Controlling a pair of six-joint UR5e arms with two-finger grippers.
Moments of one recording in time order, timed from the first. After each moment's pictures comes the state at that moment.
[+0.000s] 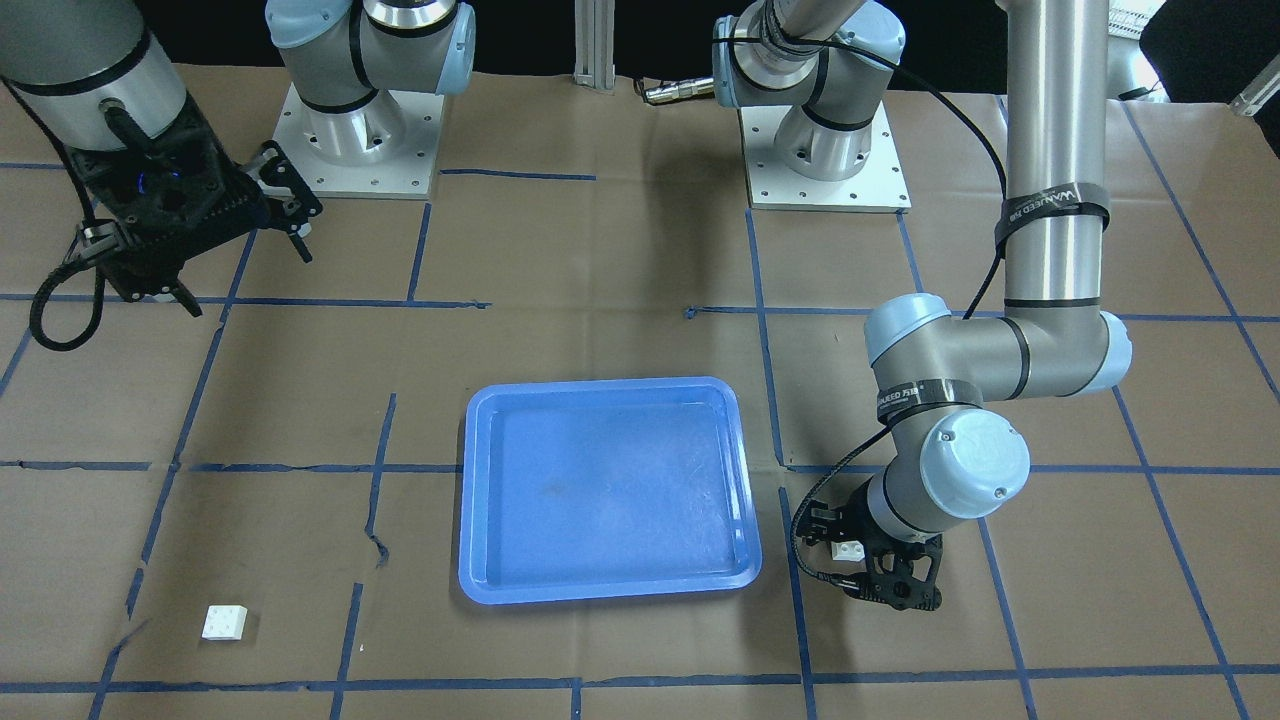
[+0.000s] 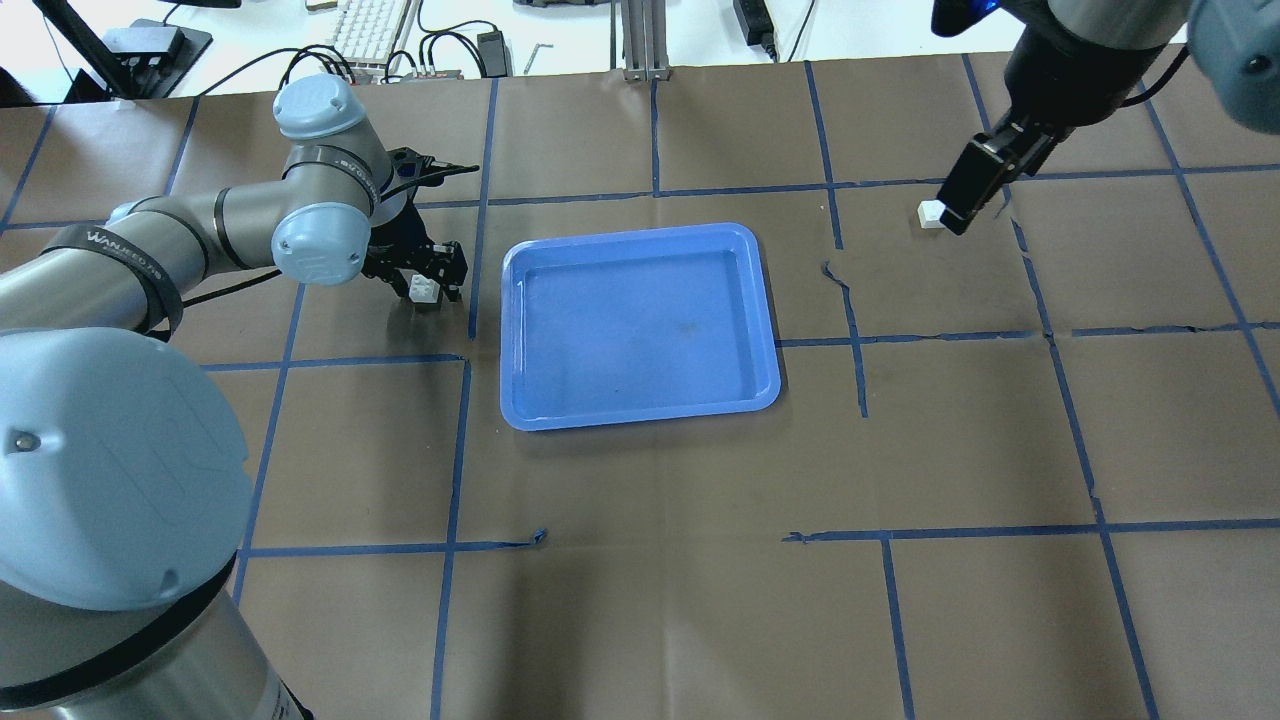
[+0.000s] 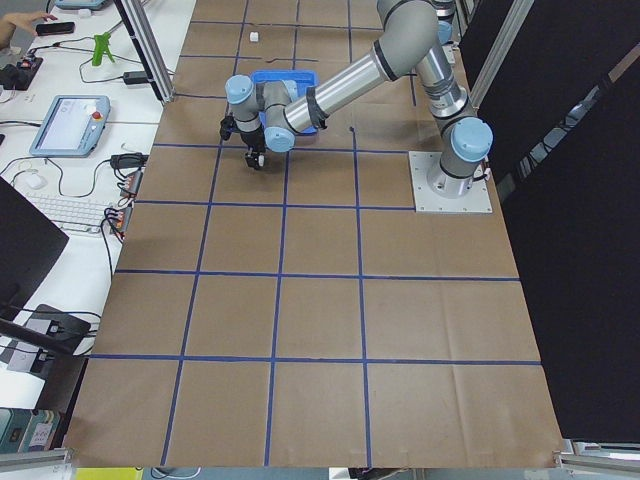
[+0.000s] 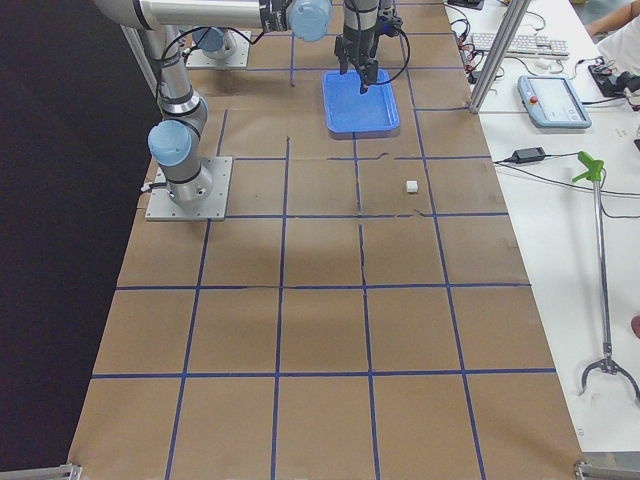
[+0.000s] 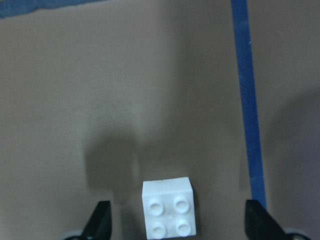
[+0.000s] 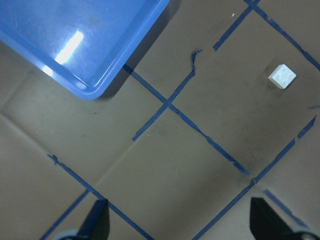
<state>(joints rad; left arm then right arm) -1.48 -2.18 -1.62 -0.98 1.56 0.26 1.45 -1.52 1.52 -1.57 -1.54 -0.91</state>
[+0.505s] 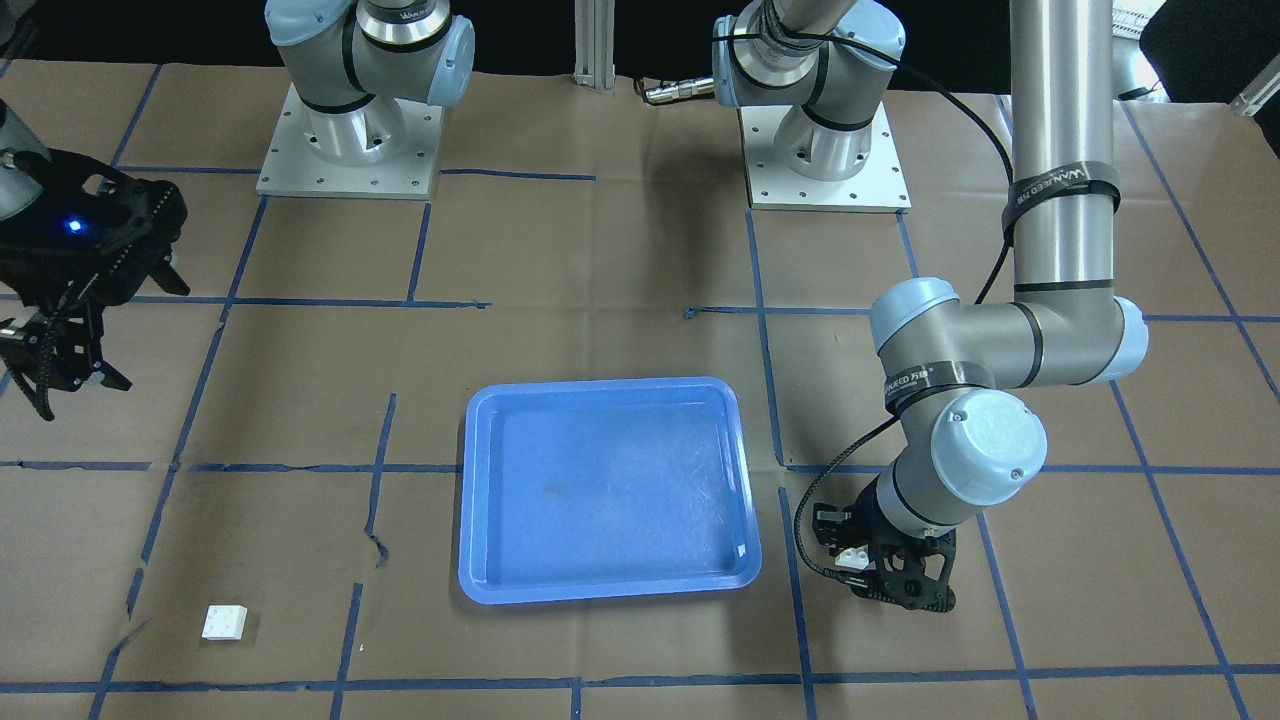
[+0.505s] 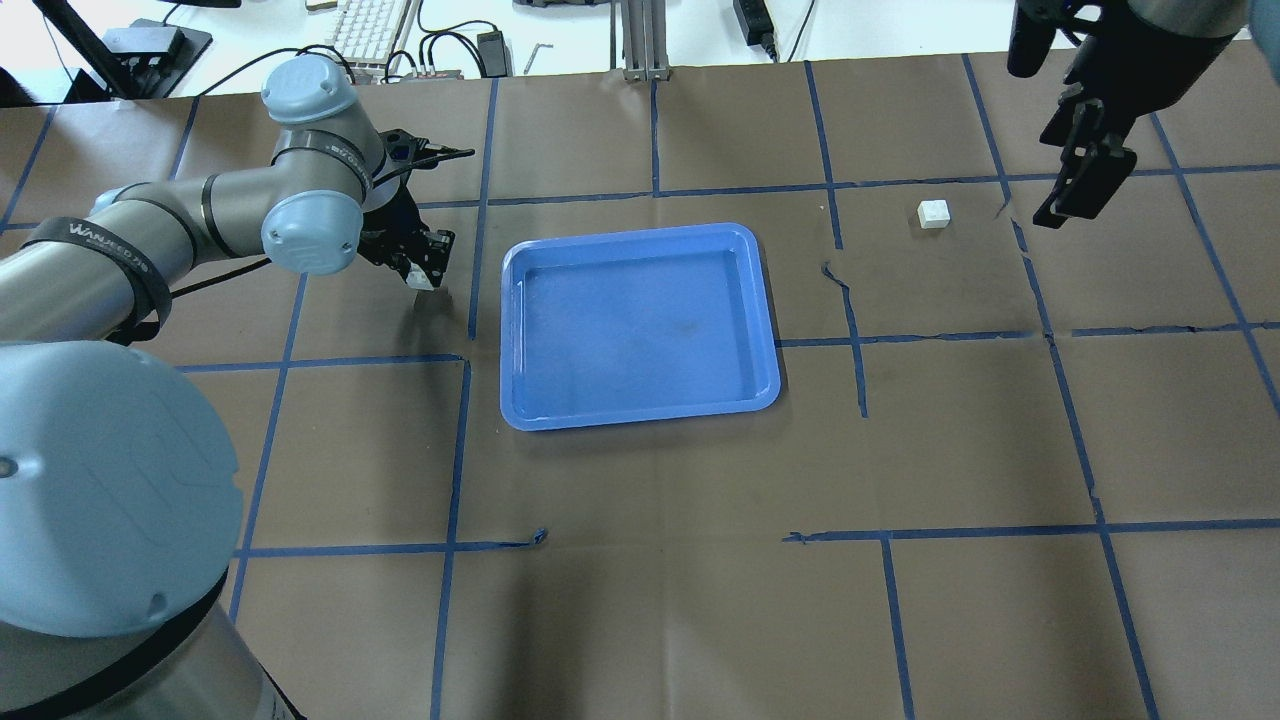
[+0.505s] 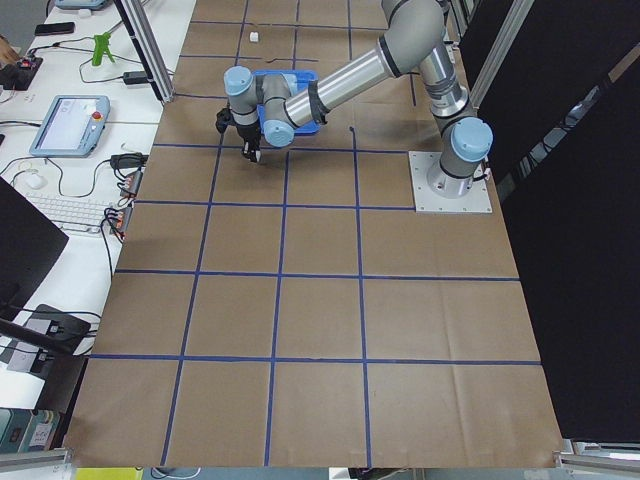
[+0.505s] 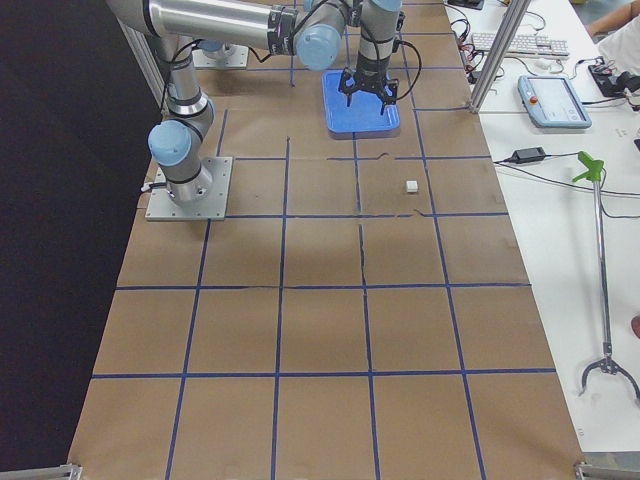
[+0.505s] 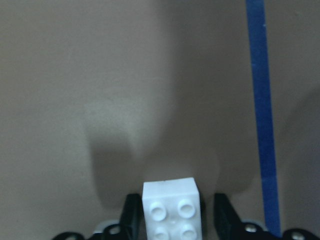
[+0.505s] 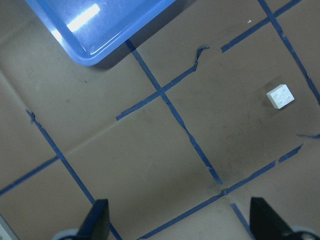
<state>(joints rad) -1.49 -2.13 -1.59 -0.98 1.57 0.30 1.34 -1.45 1.51 -1.66 -1.54 -1.67</state>
